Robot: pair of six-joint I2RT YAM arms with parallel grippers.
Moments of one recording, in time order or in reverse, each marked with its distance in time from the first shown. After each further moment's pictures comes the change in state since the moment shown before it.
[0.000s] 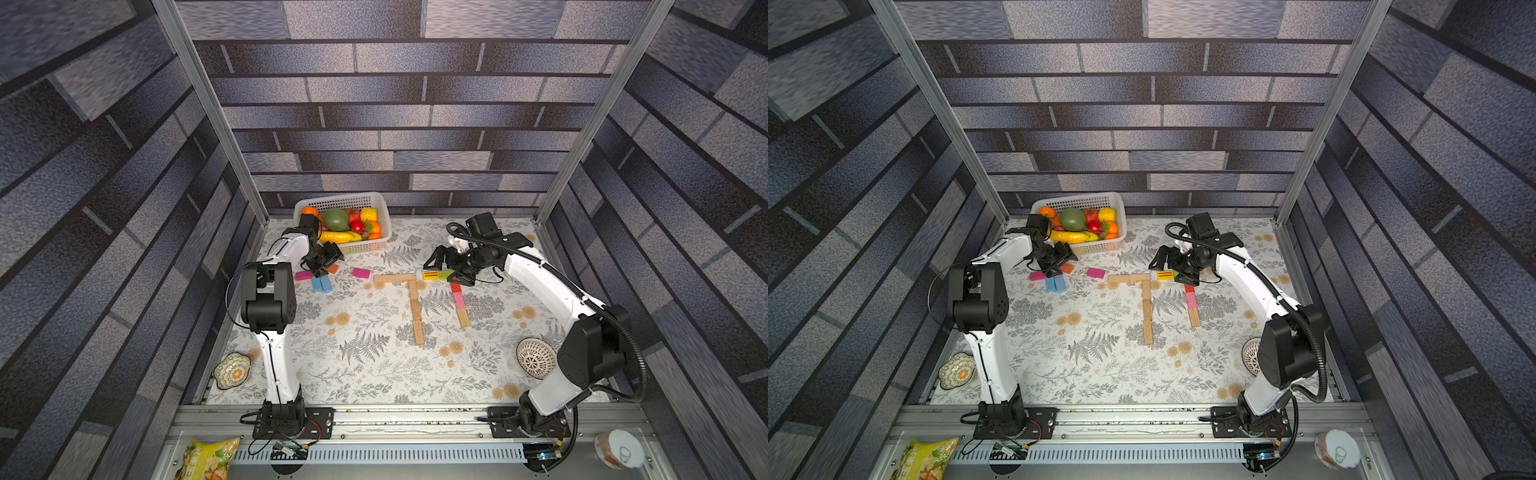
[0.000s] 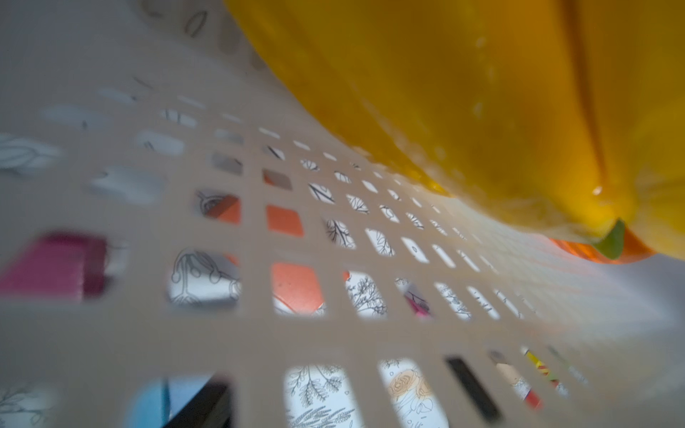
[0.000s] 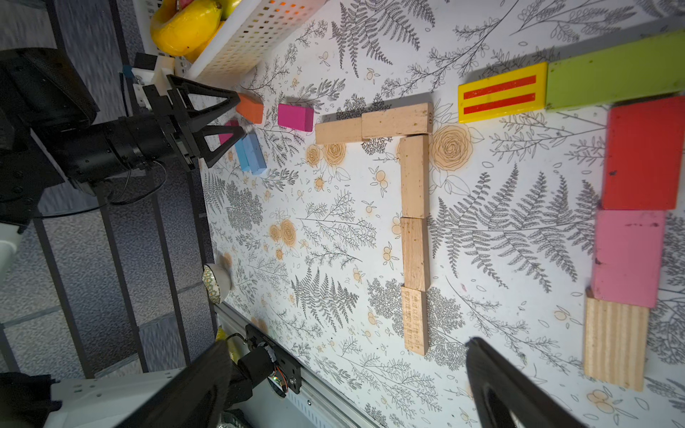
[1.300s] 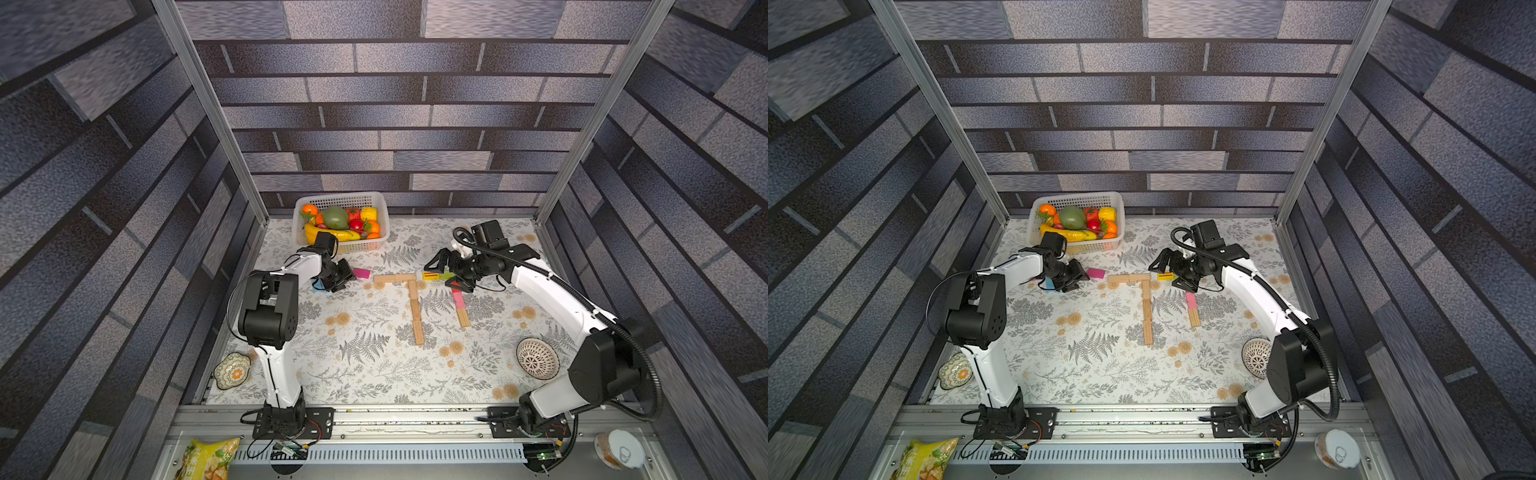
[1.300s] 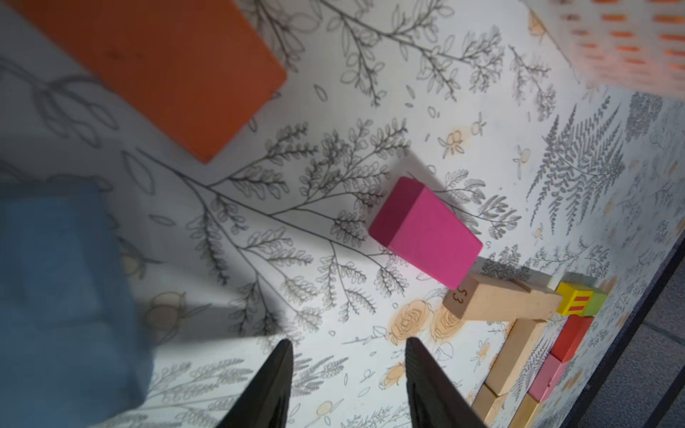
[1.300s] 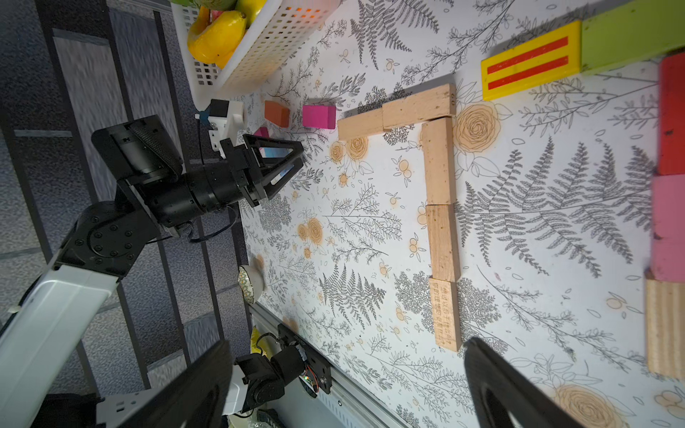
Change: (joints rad) left arm -0.100 -0.175 -0.369 0.211 0.007 -0.024; right arm 0.000 -0.100 -0.141 0.137 -0.060 0.127
